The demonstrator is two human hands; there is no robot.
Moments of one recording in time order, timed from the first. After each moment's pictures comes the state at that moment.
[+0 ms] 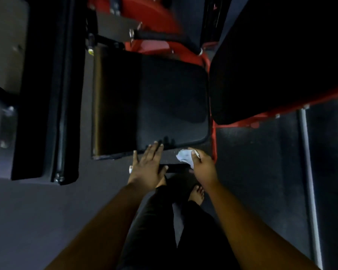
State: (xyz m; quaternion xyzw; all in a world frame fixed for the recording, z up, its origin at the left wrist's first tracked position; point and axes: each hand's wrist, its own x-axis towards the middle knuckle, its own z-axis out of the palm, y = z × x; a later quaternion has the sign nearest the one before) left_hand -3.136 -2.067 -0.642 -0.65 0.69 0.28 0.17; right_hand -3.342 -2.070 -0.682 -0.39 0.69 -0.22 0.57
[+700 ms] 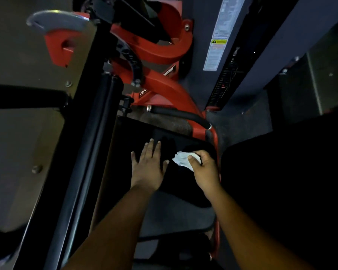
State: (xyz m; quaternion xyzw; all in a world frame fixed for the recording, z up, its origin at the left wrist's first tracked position) left_hand -3.094 -2.351 -0.632 -0.74 0.64 0.21 0.03; right_hand -3.280 -2.370 -0.634 -0.45 0.68 -0.29 0.50
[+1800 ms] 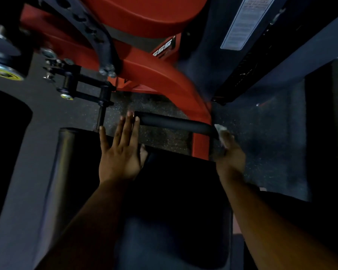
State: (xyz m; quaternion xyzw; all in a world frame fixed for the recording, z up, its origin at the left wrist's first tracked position) left_hand -3.029 -2.510 -0.777 -0.72 0.69 0.04 0.03; right_hand -3.320 -2.550 -0.817 -0.52 0.76 -0.24 0.31
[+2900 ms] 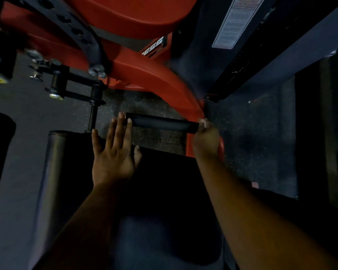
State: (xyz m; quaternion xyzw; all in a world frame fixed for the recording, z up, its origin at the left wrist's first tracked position) left_hand -3.031 -2.508 -0.782 -0.73 0.69 0.03 0.02; right_hand -3.258 -2.601 -0.801 -0.39 0.81 -0.24 0.37
